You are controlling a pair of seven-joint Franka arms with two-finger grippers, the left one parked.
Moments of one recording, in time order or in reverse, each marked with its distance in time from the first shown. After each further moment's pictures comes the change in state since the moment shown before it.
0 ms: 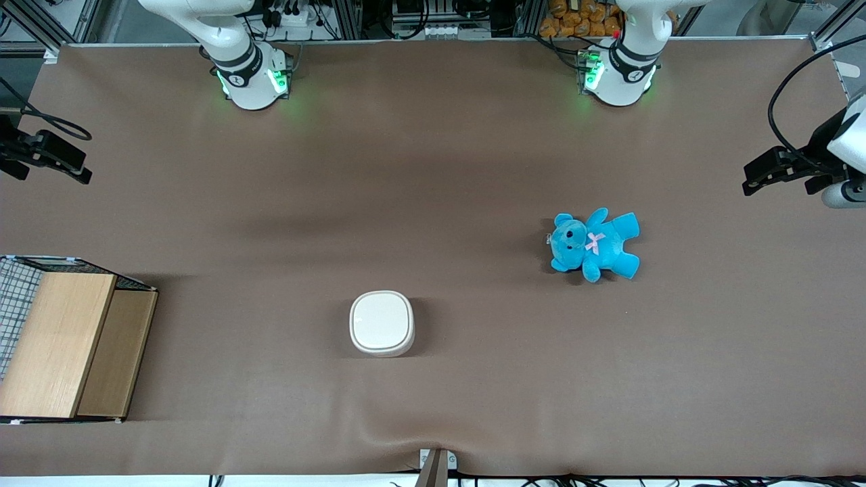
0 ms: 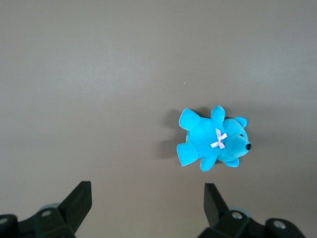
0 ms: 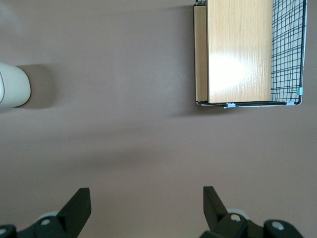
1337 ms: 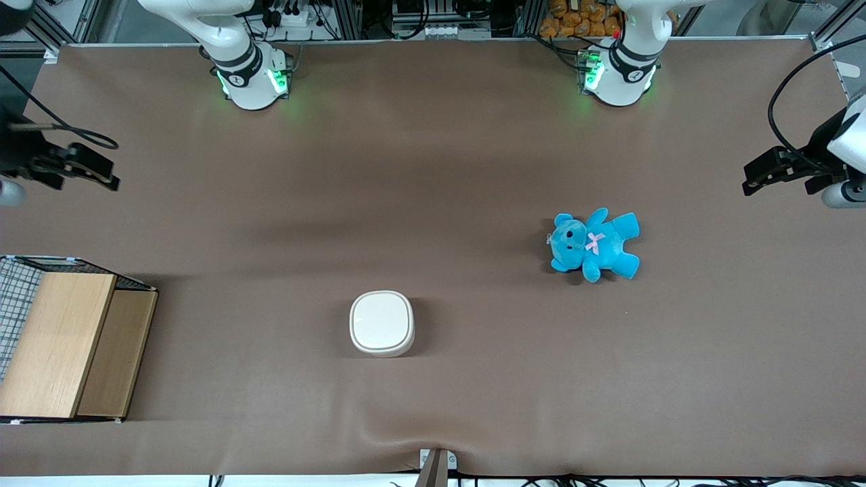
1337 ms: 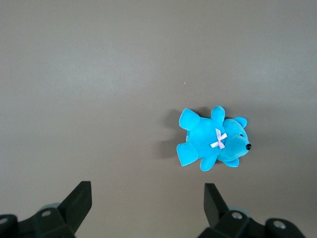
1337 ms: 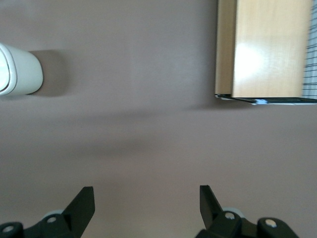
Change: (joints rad) arm 0.026 0.058 0.015 0.001 0.052 -0.007 0.000
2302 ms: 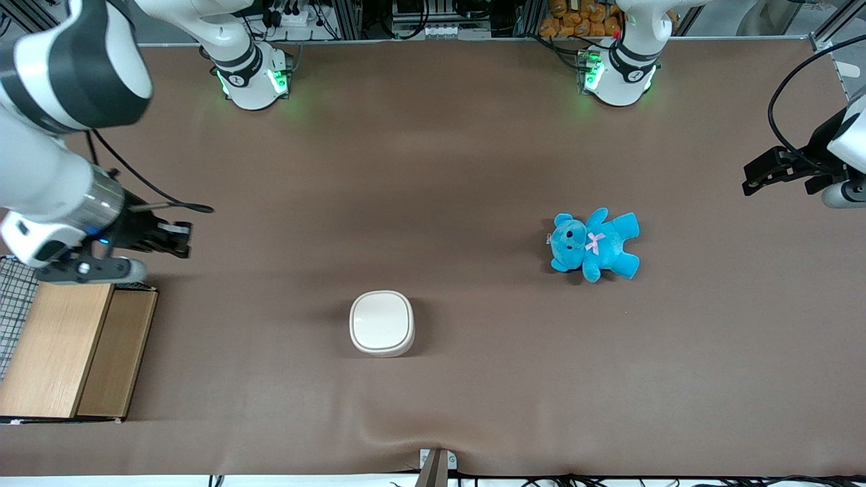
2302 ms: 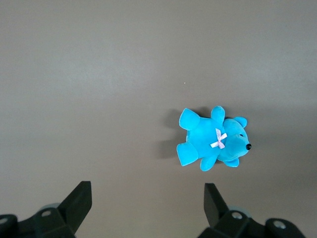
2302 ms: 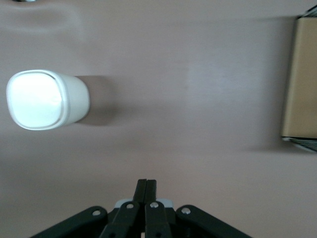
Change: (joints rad) arm 0.138 0.254 0.032 0.142 0.079 0.173 0.132
